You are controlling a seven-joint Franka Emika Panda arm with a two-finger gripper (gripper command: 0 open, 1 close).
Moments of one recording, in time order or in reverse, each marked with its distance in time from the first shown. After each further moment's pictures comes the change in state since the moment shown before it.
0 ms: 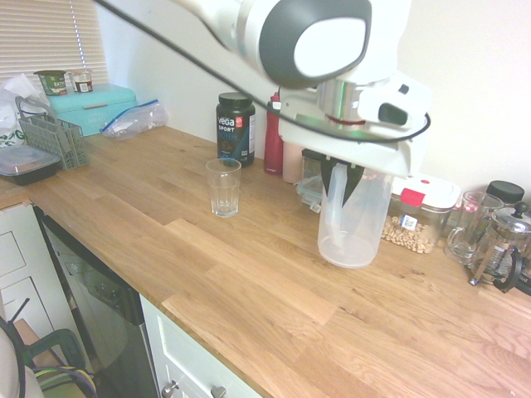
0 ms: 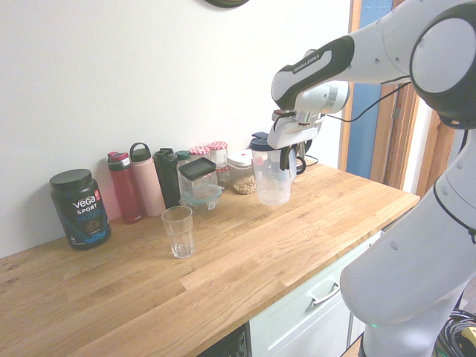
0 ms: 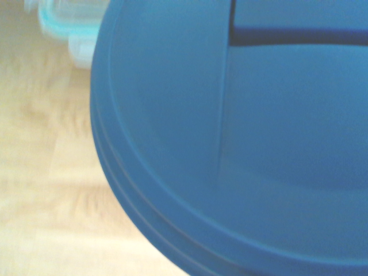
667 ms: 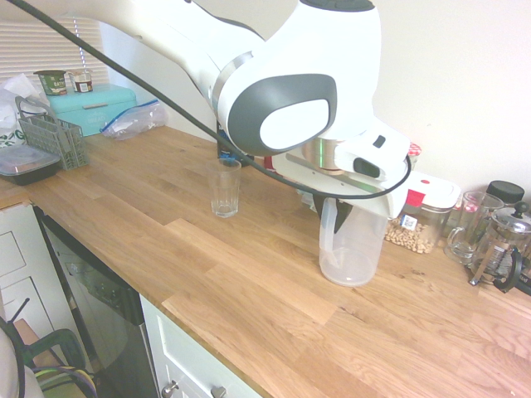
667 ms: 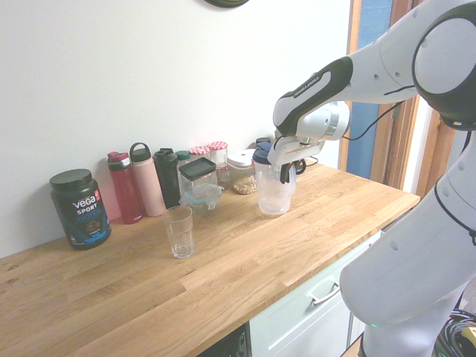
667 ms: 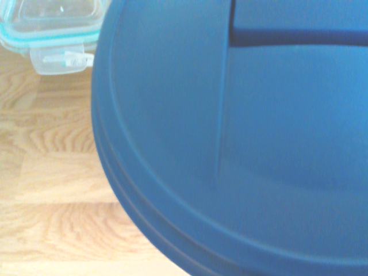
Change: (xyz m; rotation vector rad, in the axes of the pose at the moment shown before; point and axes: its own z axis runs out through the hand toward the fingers) arm -0.015 0.013 0.033 -0.002 0.004 0.040
